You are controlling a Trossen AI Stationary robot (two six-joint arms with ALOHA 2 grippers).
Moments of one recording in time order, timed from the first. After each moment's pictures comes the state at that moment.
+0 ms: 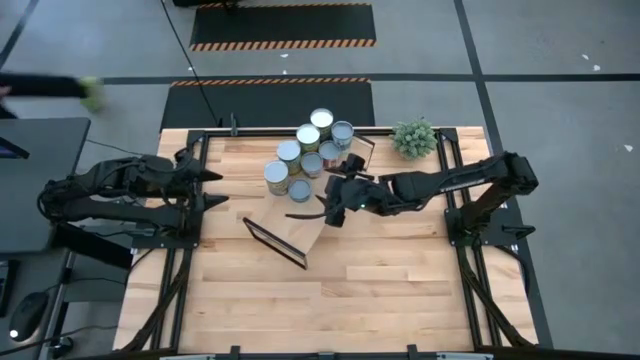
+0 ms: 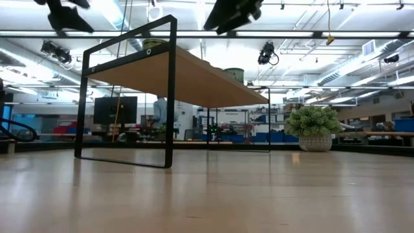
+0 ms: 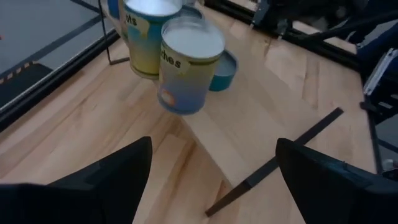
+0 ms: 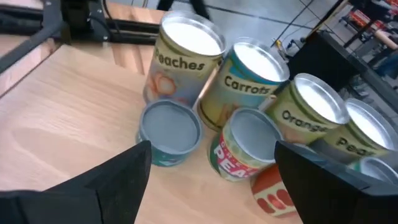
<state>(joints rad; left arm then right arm) 0.02 0.55 0.93 -0.94 -0.21 -0.38 0.13 1.59 1.37 -0.40 0.63 0.00</state>
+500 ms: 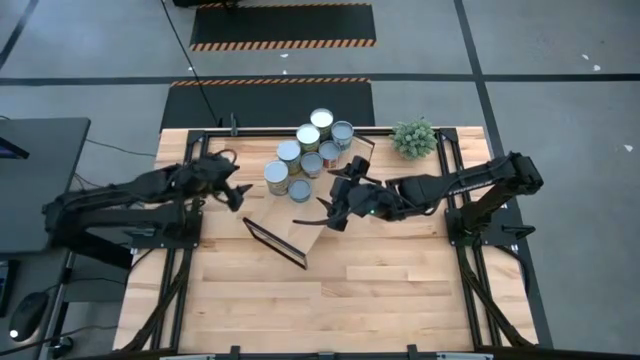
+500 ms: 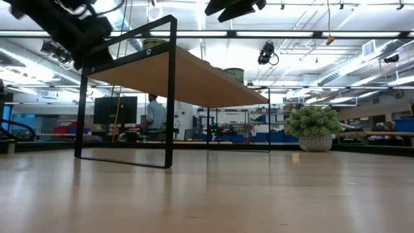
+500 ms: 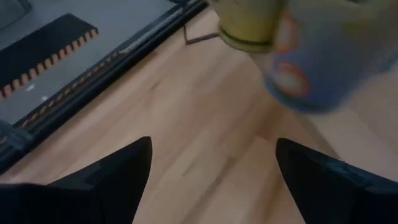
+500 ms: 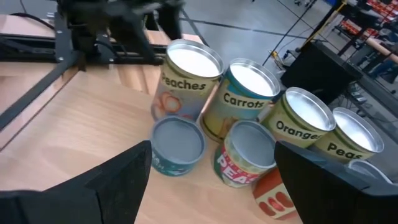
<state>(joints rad) 0.26 0.67 0.58 -0.55 -0.32 -0.22 0.19 1.56 1.37 -0.38 0.69 0.03</state>
